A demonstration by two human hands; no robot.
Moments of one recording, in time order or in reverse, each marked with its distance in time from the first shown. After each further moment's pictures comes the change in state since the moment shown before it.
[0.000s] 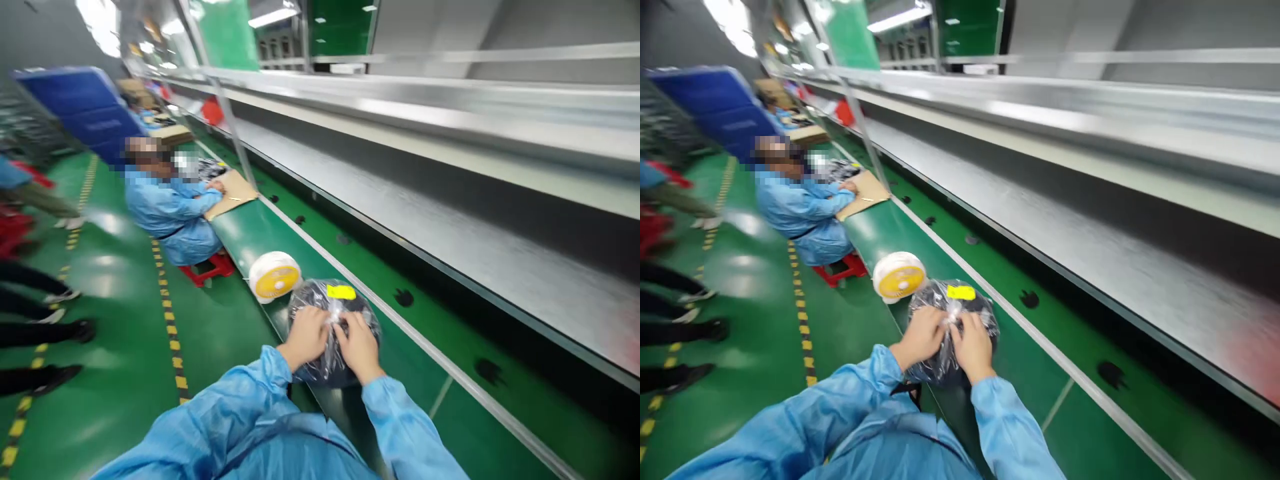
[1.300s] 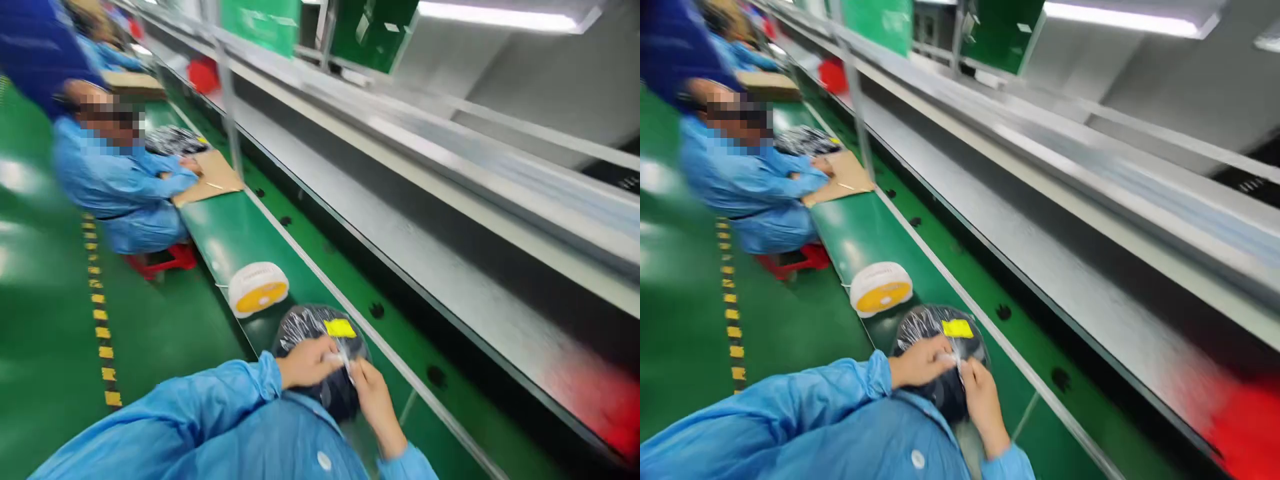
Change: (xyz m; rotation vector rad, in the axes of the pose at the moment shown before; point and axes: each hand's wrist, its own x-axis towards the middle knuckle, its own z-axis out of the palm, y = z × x) left_hand 0.031 -0.006 0.016 -0.607 -0.324 0.012; right_hand -0.013 -0.024 -0.058 0.257 -0.017 0.254
